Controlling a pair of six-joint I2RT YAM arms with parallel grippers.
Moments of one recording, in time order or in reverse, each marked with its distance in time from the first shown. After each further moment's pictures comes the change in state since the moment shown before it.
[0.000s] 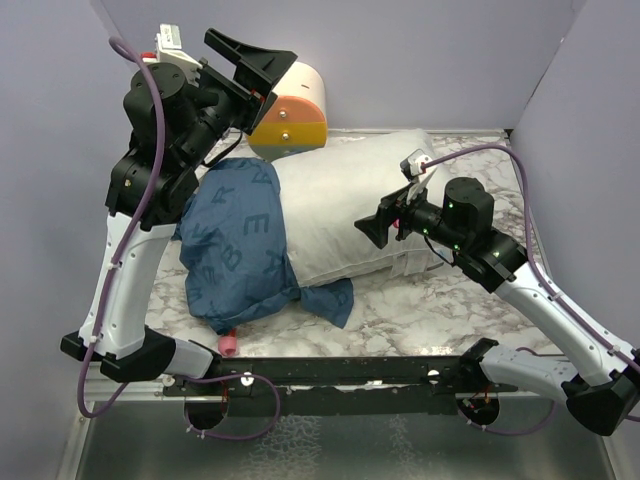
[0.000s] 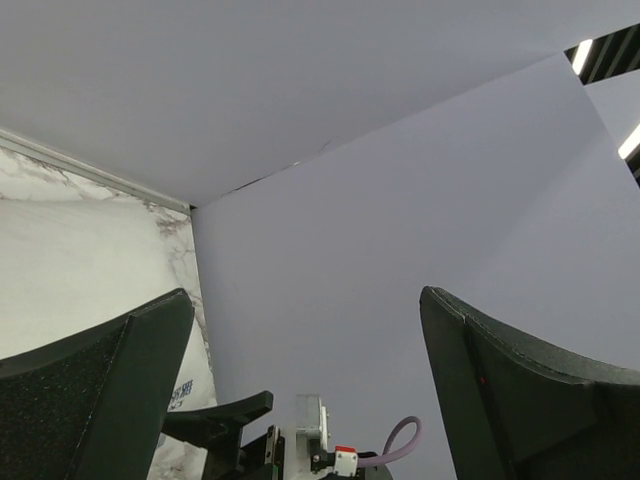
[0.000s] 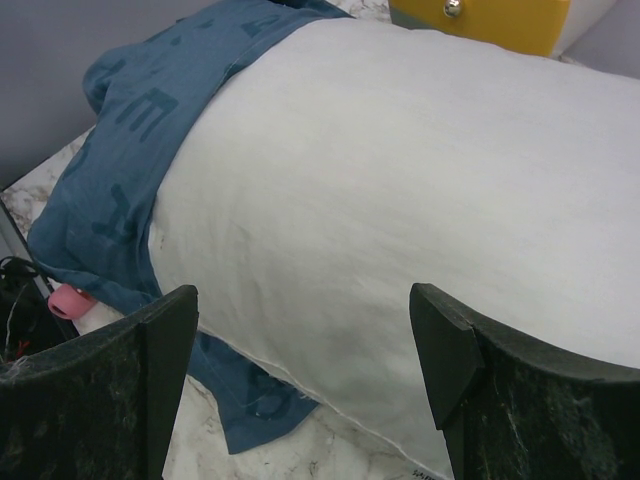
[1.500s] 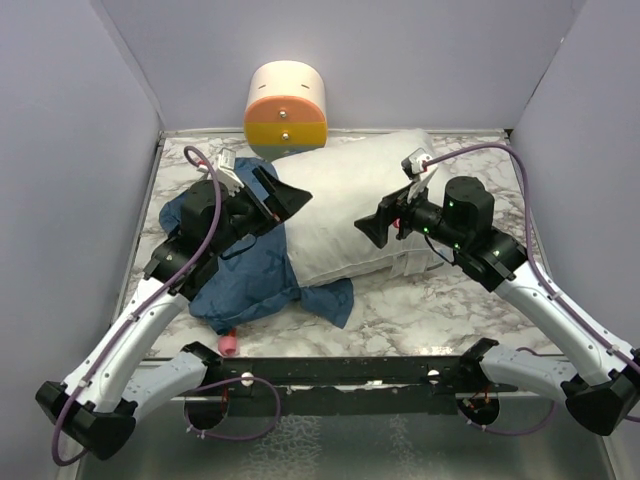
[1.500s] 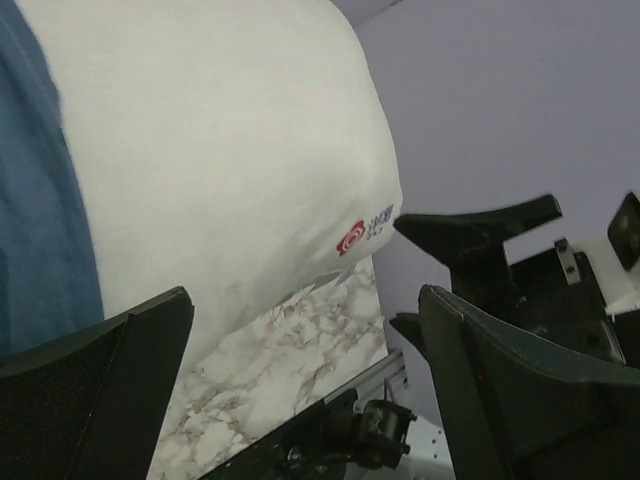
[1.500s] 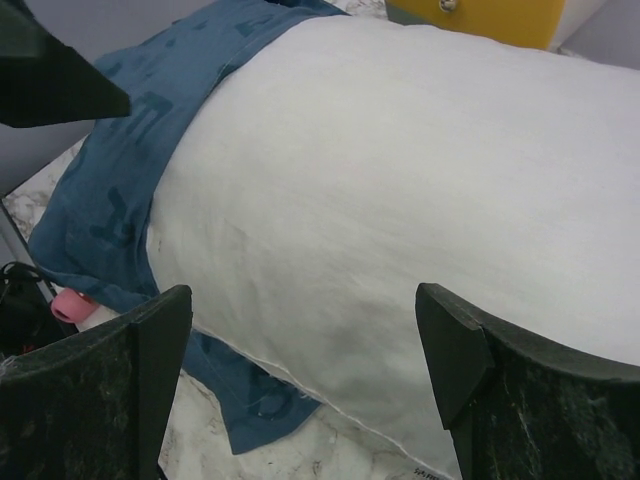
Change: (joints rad) left arm -0.041 -0.463 -1.068 0.337 0.107 0.130; right arm -0.011 0.004 0.000 -0.002 0.003 0.010
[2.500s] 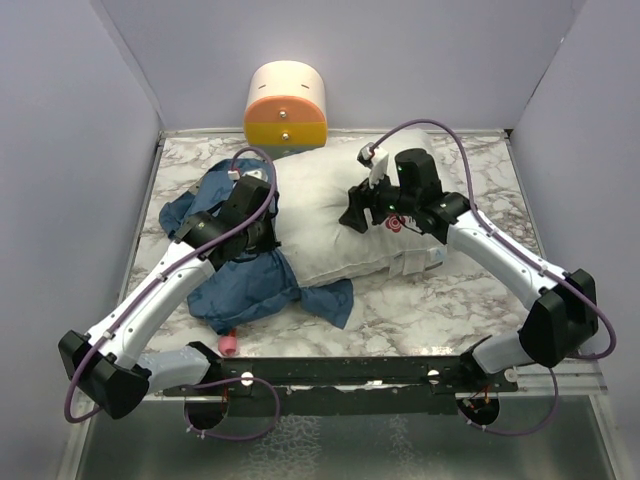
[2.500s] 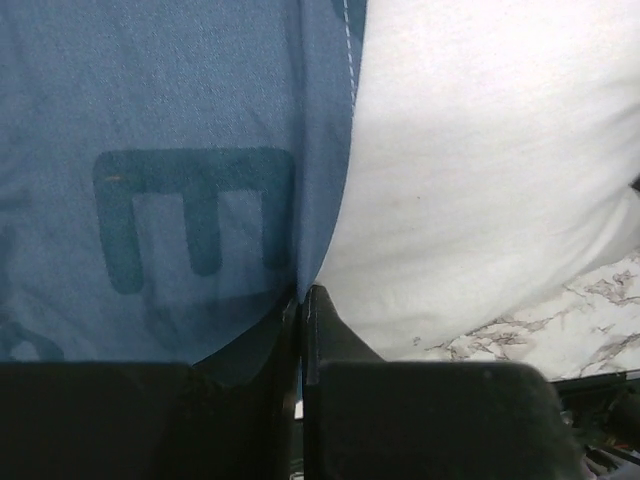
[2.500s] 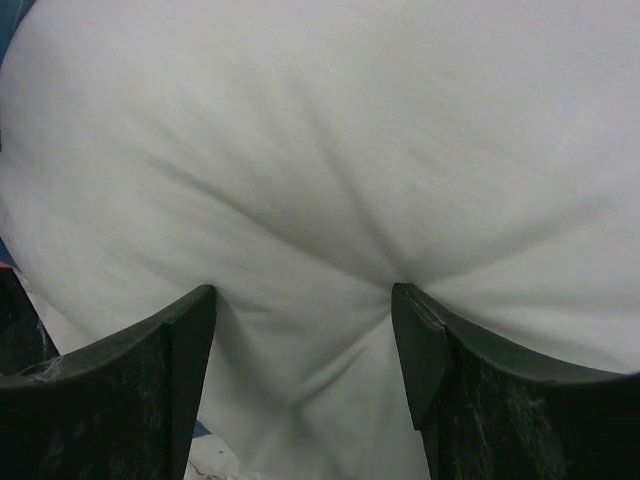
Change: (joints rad) left arm -0.114 0.239 0.185 -0.619 -0.318 0.354; right arm -0.074 0.407 0.162 -0.070 -0.168 -0.102
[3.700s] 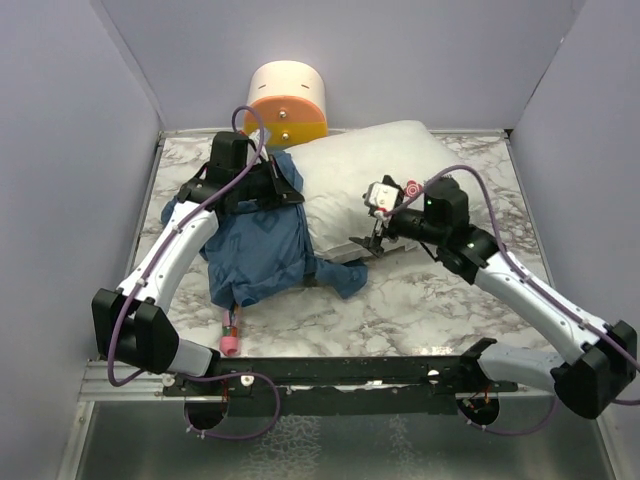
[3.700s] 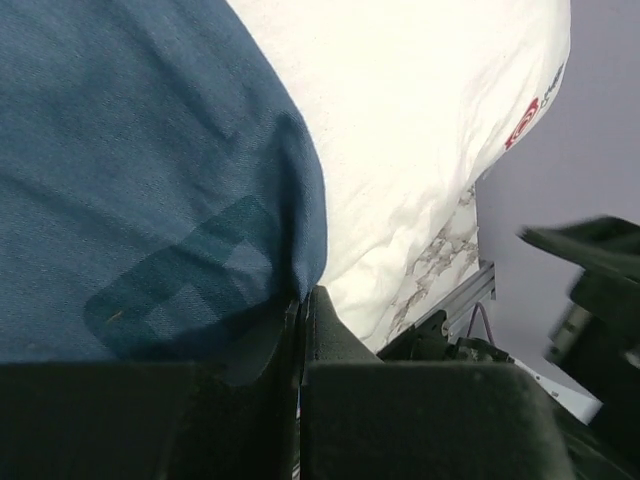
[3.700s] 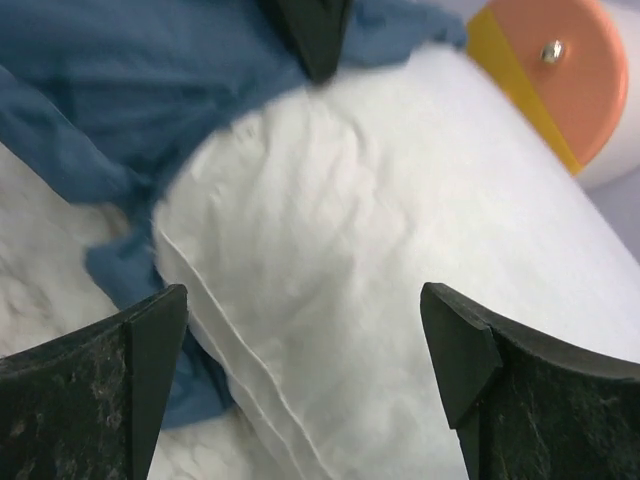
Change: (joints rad) left arm 0.299 0.248 0.116 0.383 0.694 0.011; right arm 0.042 -0.309 -0.223 0.215 -0.124 -0.465
